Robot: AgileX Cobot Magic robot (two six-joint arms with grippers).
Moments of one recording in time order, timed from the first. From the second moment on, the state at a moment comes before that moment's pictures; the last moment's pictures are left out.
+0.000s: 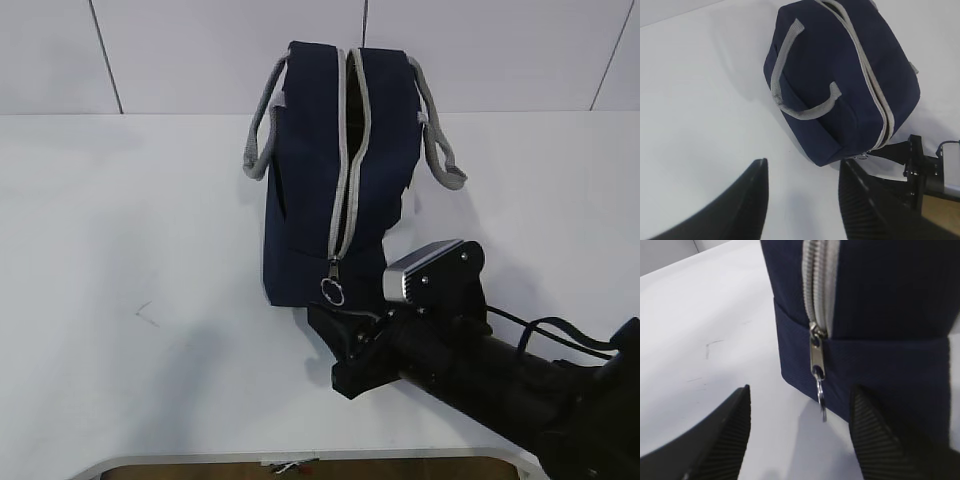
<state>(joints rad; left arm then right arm) -0.29 1.51 -1.83 -0.33 1.26 0.16 0.59 1.97 -0.51 -0.09 -1.12 0.15</state>
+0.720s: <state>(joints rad) -0.29 1.51 -1.83 -0.33 1.26 0.16 0.59 2.00 -0.54 -0.09 -1.11 0.15</state>
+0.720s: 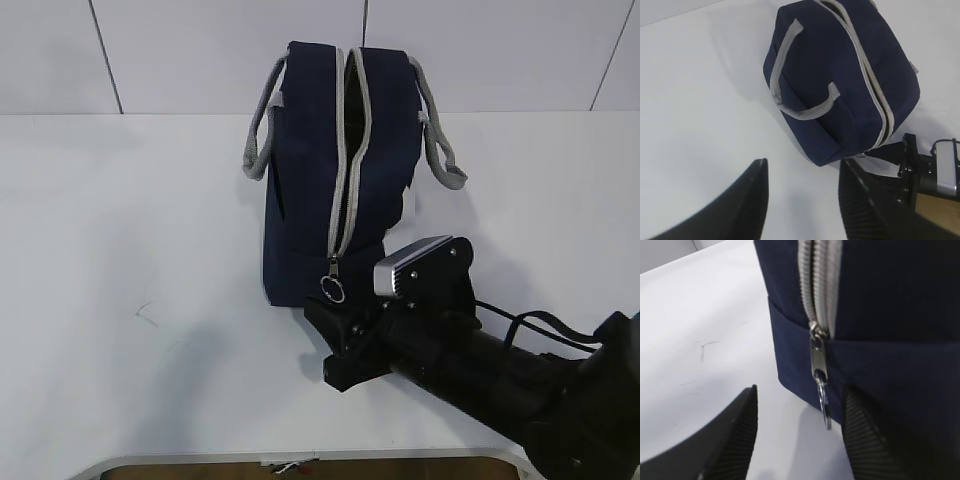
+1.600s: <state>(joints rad) -0.29 1.51 -1.83 -0.33 1.26 0.16 0.59 2.00 -0.55 -0.09 -1.08 0.16</state>
